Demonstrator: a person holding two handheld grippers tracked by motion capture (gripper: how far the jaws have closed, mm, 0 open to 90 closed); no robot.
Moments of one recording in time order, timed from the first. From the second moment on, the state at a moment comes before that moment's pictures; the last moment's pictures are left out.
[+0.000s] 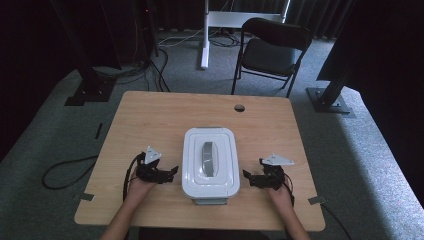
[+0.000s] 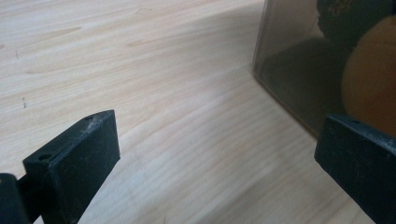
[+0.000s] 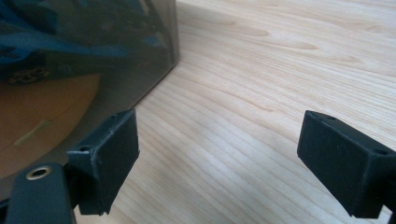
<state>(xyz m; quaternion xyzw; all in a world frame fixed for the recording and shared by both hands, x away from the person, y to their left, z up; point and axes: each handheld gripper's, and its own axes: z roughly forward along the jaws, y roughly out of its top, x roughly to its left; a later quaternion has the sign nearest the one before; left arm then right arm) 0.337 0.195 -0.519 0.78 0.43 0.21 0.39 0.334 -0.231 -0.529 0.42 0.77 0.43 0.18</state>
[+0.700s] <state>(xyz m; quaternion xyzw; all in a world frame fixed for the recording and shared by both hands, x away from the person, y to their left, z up) 0.319 0.233 -0.526 0.77 0.46 0.22 0.38 0.325 -0.265 -0.518 0.47 0.73 0.44 0.22</state>
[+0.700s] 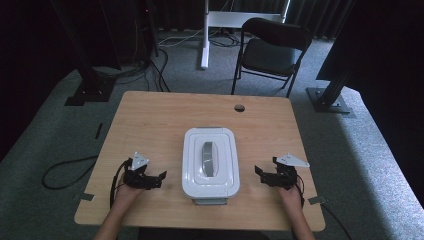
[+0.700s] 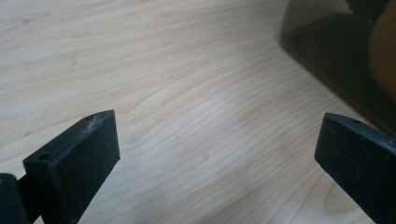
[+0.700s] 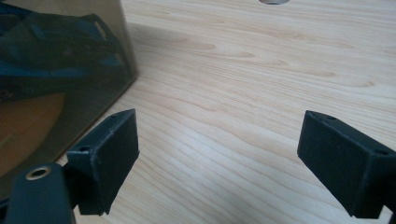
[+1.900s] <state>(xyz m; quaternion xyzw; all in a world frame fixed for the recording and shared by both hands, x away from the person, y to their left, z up) 0.289 0.308 -0.542 0.73 0.56 0.22 0.32 0.300 -0.316 -0.535 0.58 0.69 0.36 0.25</state>
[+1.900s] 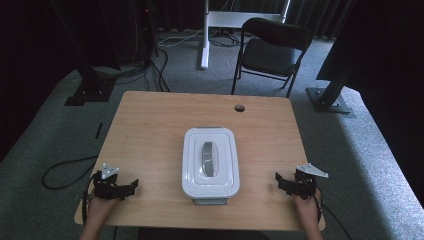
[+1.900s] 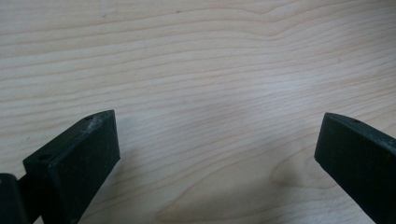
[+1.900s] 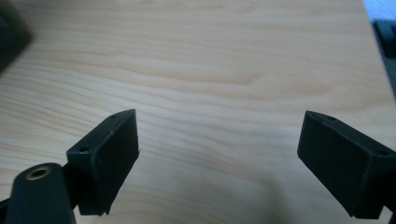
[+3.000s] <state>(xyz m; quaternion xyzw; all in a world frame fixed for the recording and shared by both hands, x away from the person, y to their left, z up) 0.292 0.315 -0.546 0.69 0.63 0.25 0.27 0.309 -0.315 -0.550 0.63 0.67 0.29 0.26</state>
